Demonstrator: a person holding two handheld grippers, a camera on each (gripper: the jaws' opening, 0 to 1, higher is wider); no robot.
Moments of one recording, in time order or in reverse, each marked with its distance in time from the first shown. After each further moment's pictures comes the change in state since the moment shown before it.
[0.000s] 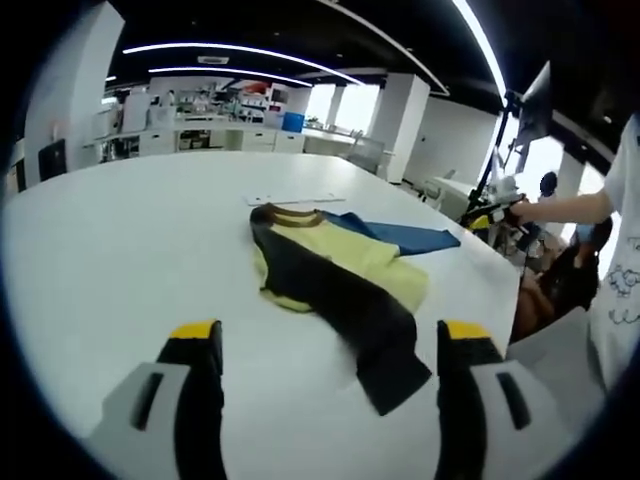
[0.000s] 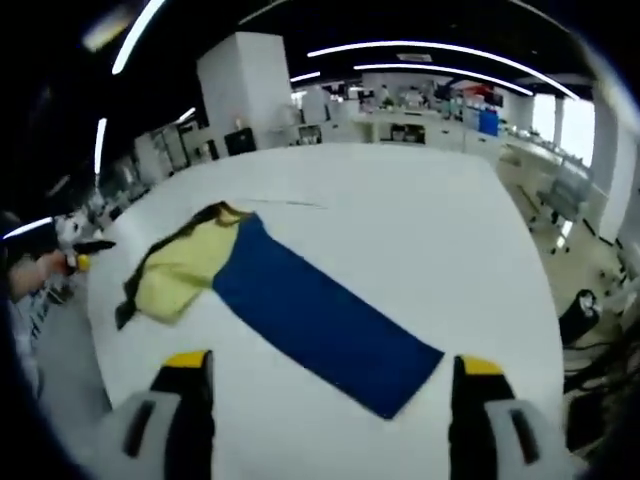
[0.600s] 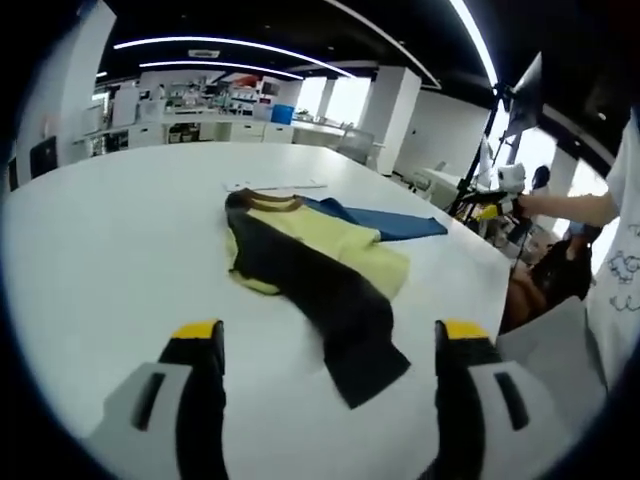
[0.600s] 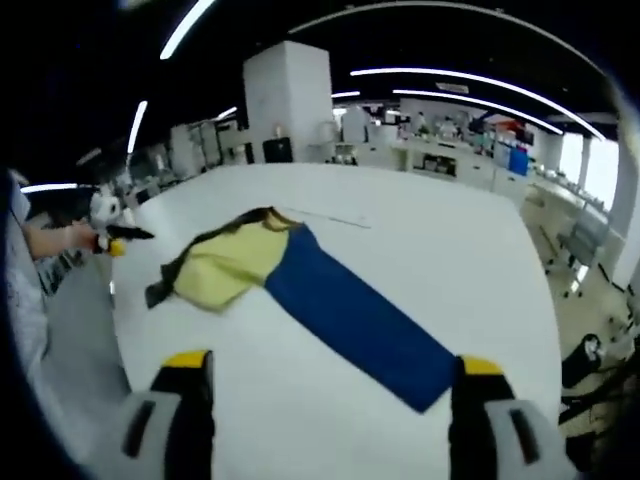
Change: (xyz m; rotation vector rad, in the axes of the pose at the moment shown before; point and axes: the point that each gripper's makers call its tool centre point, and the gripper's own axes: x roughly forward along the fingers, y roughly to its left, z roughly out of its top) left arm 0.005 -0.040 -0.025 -0.004 0.037 -0.034; right arm -0.036 0.059 -0.003 -0.152 -0.075 0.077
